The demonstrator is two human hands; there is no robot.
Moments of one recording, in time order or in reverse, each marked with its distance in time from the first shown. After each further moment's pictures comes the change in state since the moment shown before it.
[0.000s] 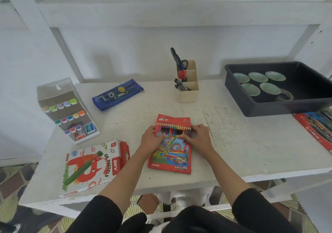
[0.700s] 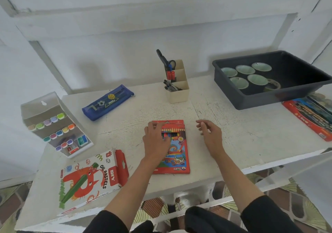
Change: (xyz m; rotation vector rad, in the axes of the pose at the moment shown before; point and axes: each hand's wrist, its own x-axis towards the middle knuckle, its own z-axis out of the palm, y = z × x) left_hand -0.017 0.019 0.026 0.493 0.184 0.419; right_hand -0.019 0.011 -0.036 0.473 0.321 0.019
